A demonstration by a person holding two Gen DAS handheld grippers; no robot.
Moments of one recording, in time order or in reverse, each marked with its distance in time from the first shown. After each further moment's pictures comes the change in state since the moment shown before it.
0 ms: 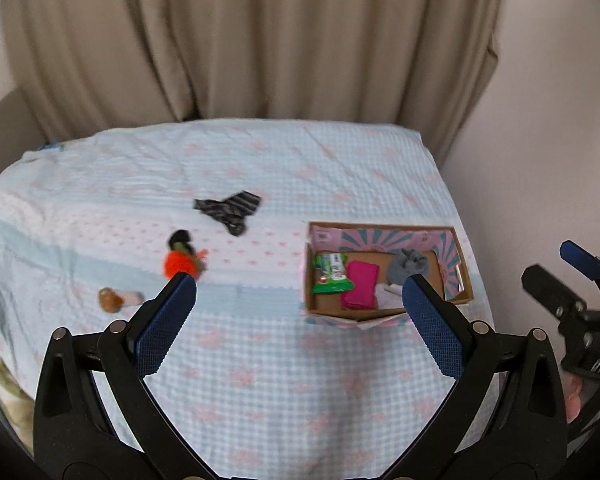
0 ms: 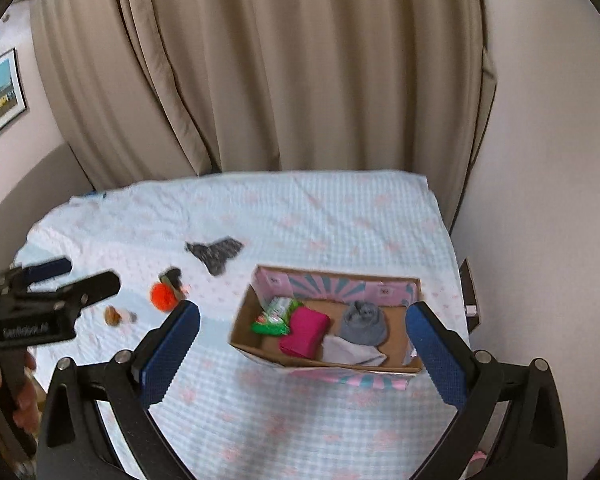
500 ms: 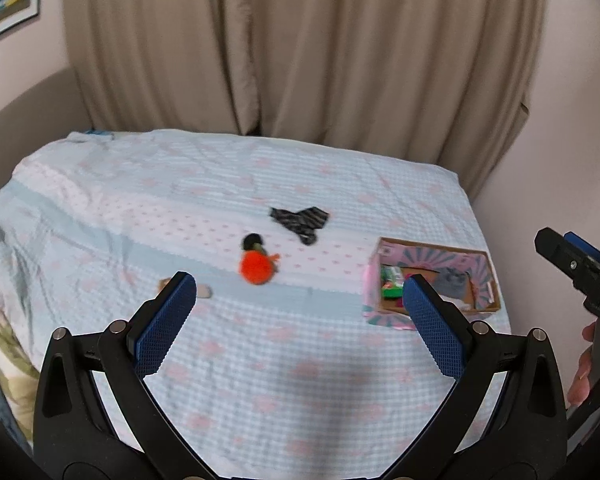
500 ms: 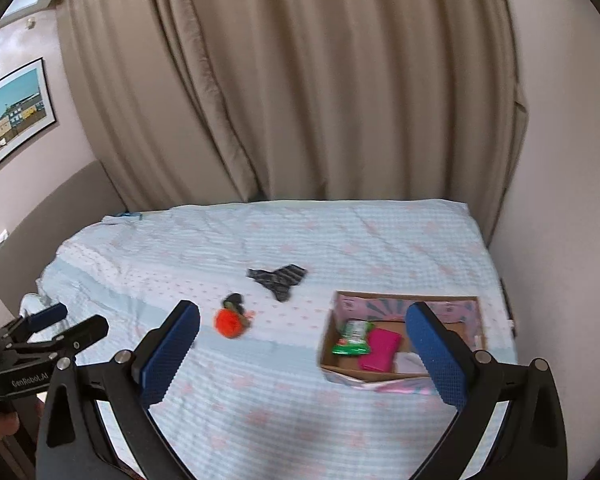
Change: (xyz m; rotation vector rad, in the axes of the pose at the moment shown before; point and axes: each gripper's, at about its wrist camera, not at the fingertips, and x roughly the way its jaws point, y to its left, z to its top) left arm -0.079 0.148 -0.036 -0.123 -0.099 0.058; right arm -0.022 0.122 0.013 -0.007 -0.078 0.086
